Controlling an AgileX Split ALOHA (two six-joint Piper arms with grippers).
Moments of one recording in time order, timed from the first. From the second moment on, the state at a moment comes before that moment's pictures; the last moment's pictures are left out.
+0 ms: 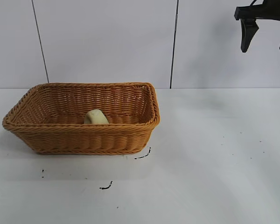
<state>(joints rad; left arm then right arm) 0.00 -0.01 -0.50 0.00 1.07 0.08 0.00 2.13 -2.06 -0.04 1.21 0.03</state>
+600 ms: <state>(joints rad) 0.00 -0.01 -0.50 0.00 1.07 0.08 0.00 1.67 -1.69 0.00 1.21 0.02</state>
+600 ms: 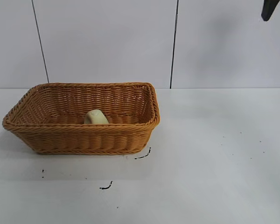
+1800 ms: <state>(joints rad) 0.00 -0.01 -0.50 0.00 1.07 0.08 0.00 0.08 -0.49 0.02 1.03 -0.02</state>
